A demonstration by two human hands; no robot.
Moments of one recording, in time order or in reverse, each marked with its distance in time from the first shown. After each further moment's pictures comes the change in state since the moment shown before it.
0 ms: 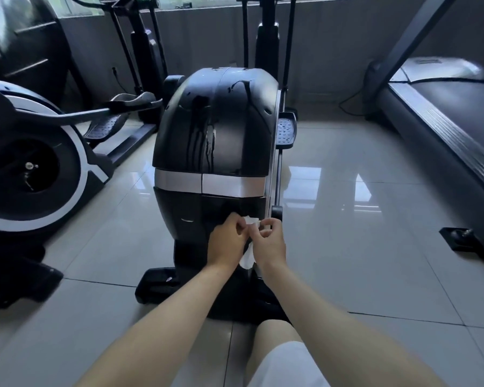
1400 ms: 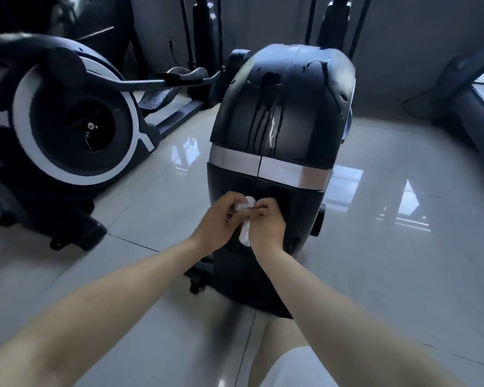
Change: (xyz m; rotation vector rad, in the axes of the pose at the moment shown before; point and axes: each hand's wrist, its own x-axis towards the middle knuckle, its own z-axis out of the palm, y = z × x) left_hand 0.009 -0.077 -0.098 -0.160 -0.050 0.200; right_hand -0.028 -0.023 0.094 -0.044 -0.129 -0.094
